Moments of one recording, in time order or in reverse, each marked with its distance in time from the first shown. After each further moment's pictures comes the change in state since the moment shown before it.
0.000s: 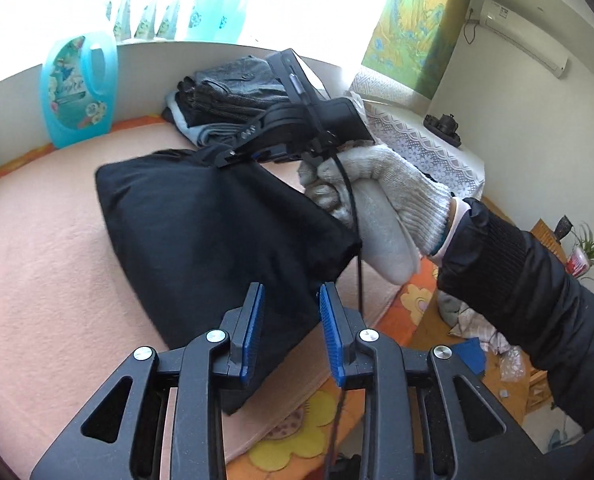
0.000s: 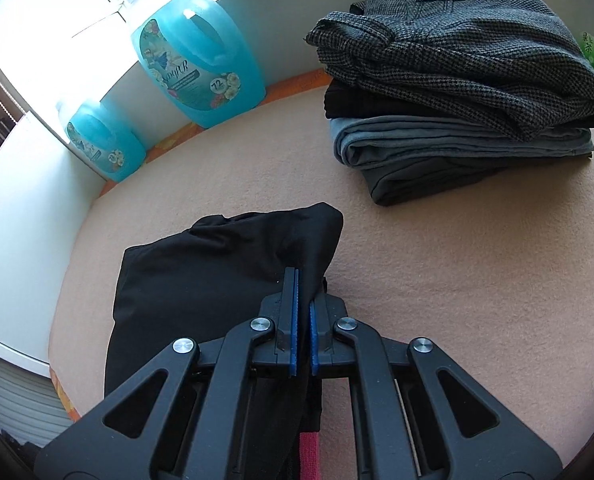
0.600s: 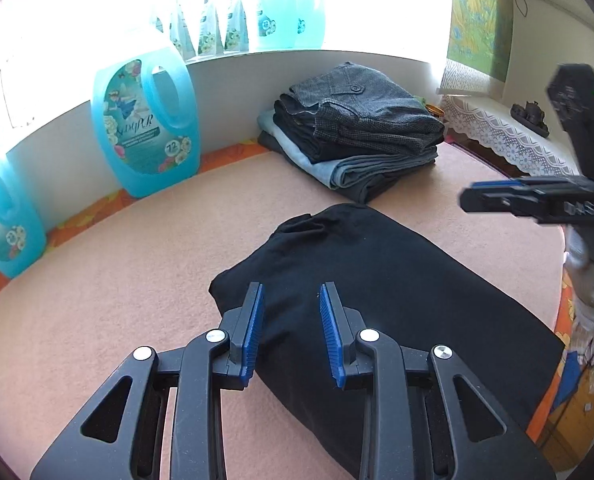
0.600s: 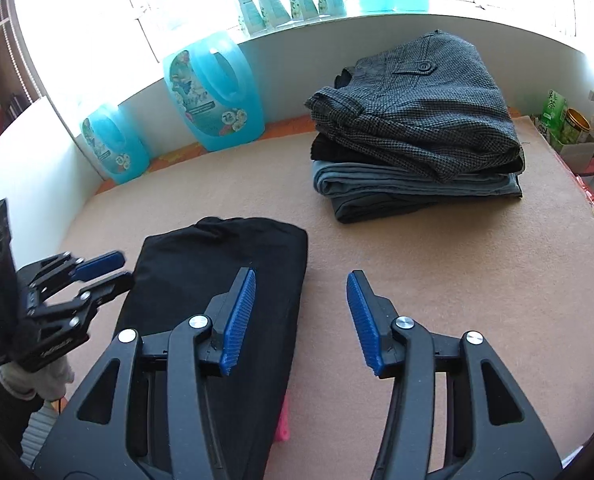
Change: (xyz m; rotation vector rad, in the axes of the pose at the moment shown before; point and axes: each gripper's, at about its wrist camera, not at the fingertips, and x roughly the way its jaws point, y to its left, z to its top) left arm 0.071 0.111 0.082 0.061 0.019 0.293; right arm -0.102 0.032 -0.045 -0.135 -0.129 -0.074
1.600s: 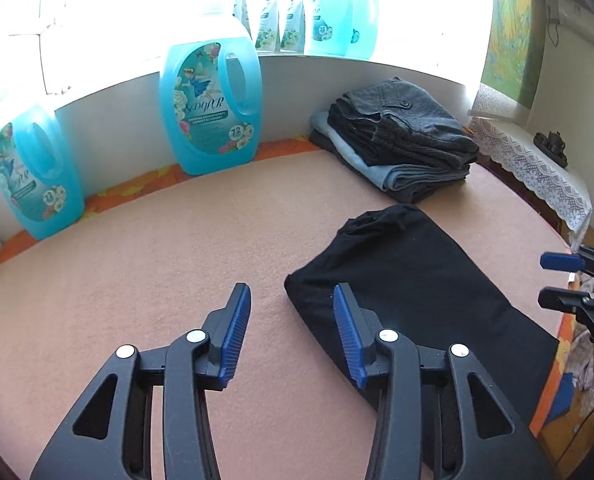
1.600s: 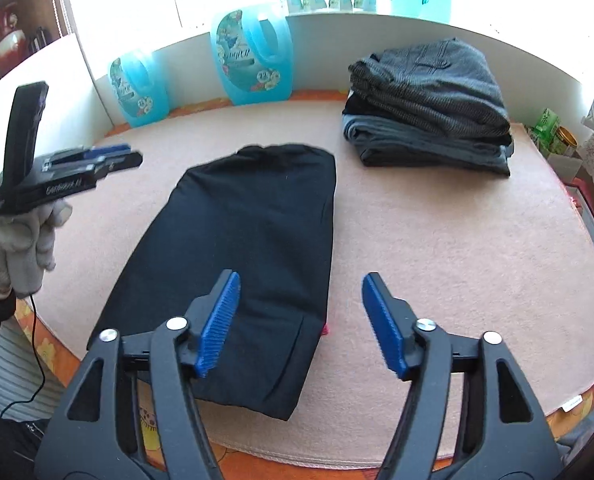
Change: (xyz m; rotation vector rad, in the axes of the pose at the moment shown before) left arm -0.046 0.055 -0.023 -0.130 -0.012 0.010; right arm -0.032 0.031 -0.049 -0.085 -0.021 -0.077
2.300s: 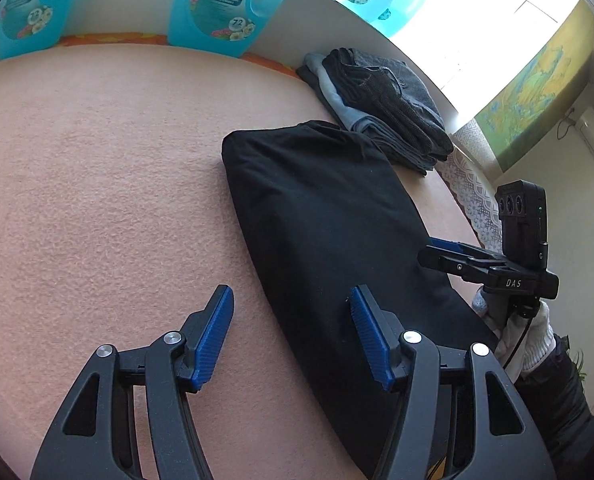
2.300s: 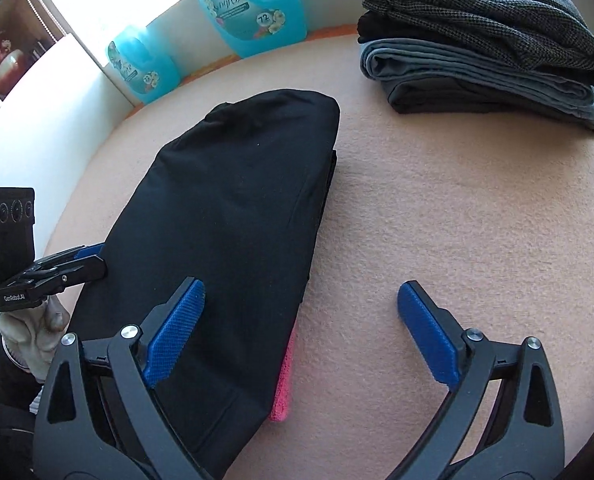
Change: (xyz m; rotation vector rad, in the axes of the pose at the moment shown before) left arm 0.047 -0.007 -0.062 -0.361 0.144 -0.259; right arm 0.116 -0.048 0.006 0.031 0.221 0.249
